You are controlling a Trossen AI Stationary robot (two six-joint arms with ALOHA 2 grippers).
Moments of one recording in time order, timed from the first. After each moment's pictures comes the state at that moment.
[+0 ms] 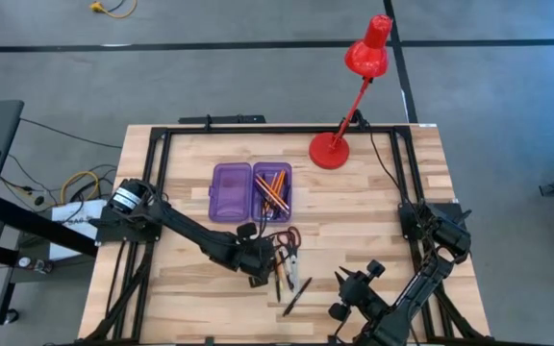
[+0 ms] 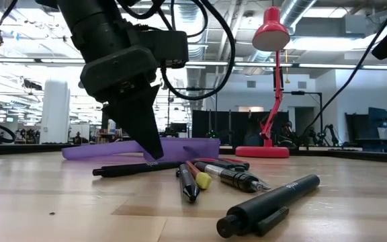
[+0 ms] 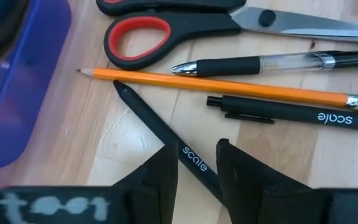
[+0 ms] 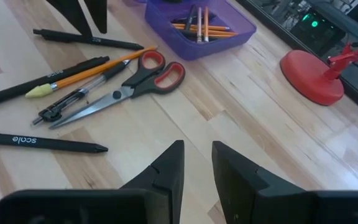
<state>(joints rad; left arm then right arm) -0.40 1.92 1.19 -0.44 -0.36 -0.56 0.97 2.12 1.58 -1.54 0.89 1.74</state>
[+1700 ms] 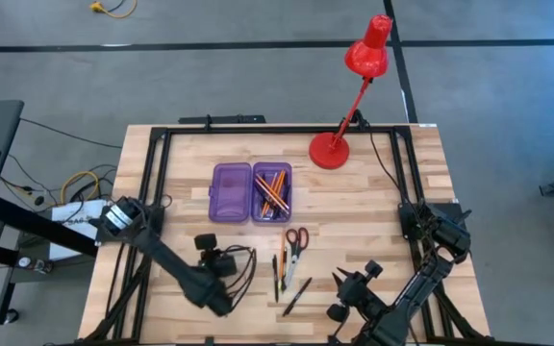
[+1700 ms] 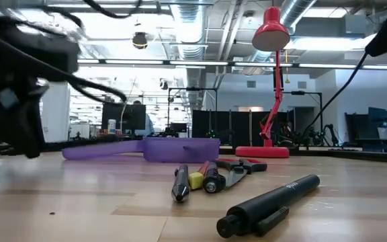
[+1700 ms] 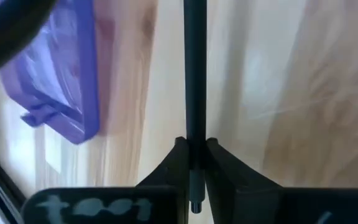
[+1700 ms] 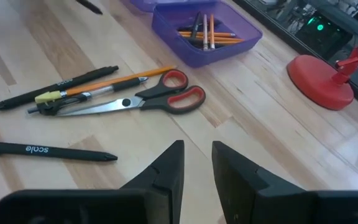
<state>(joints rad) -0.71 1.97 1.18 -1.12 -0.54 -0.94 0.96 2.12 1.58 -1.50 0.92 1.73</state>
